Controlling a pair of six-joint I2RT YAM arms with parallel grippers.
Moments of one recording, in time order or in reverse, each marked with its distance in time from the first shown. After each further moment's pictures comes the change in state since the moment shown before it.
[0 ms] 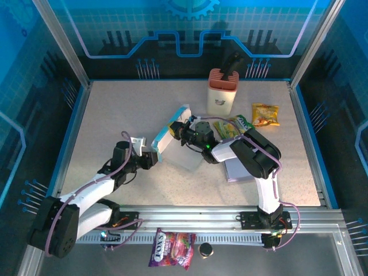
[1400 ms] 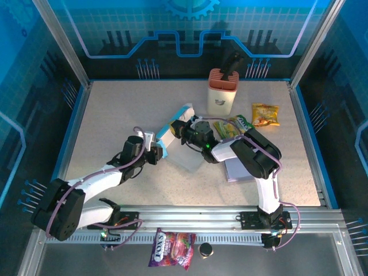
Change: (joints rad) left arm -0.126 0.158 0.112 0.049 -0.198 0.074; right arm 0.005 -0.004 0.006 -0.017 0.072 0.033
